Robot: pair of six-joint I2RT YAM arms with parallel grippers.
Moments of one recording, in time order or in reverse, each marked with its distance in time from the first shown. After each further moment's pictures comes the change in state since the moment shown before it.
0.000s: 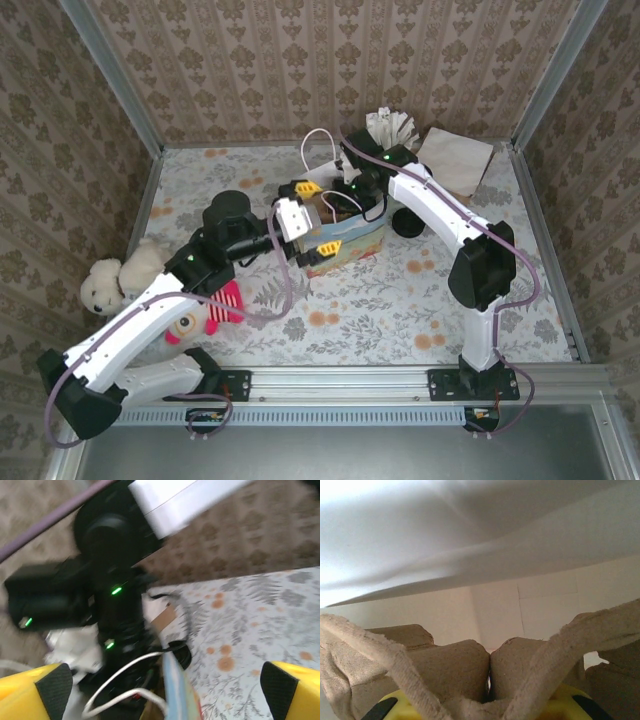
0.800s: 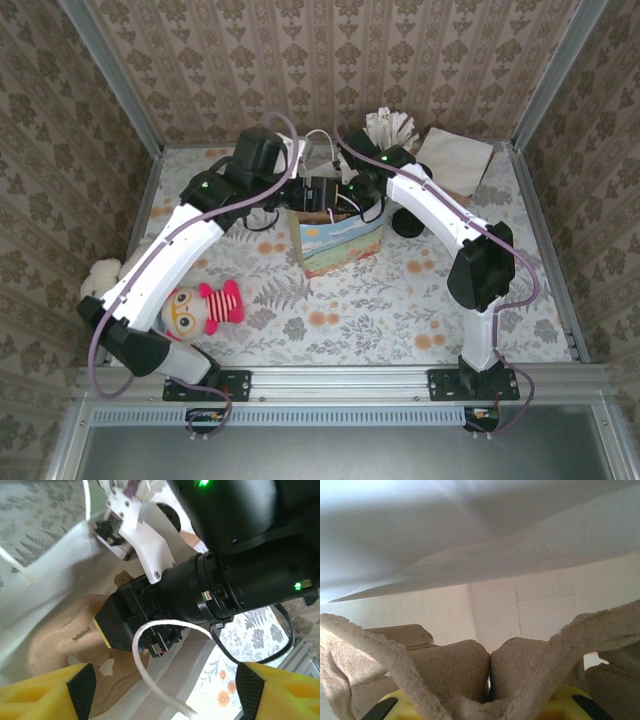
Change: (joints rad) left arm 0.095 0.412 0.618 -0.699 -0.084 -0.804; right arm 0.014 0.000 0.007 0.001 0.025 -0.001
